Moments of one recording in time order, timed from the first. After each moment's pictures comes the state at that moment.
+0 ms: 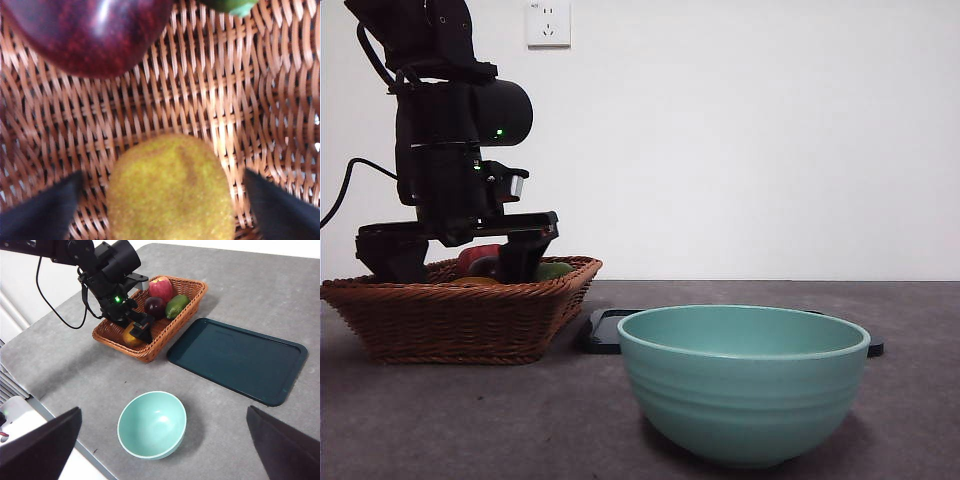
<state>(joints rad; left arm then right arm) -0.39 1.90 1.40 -0.80 0.00 -0.19 0.26 0.44 1.01 -1.04 -0.47 0.06</state>
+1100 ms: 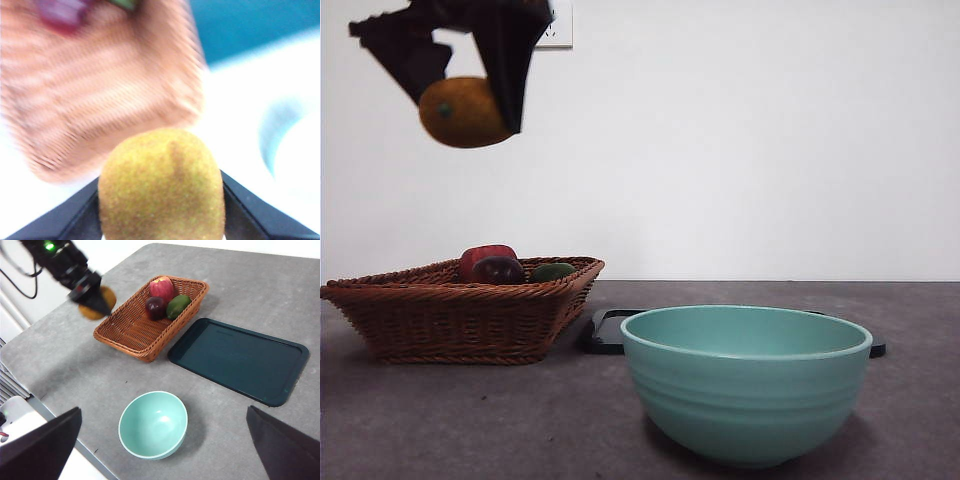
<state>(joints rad) -0.61 1.61 1.63 -1.28 0.00 -0.20 0.26 0.44 1.01 -1.04 -0.47 0.06</state>
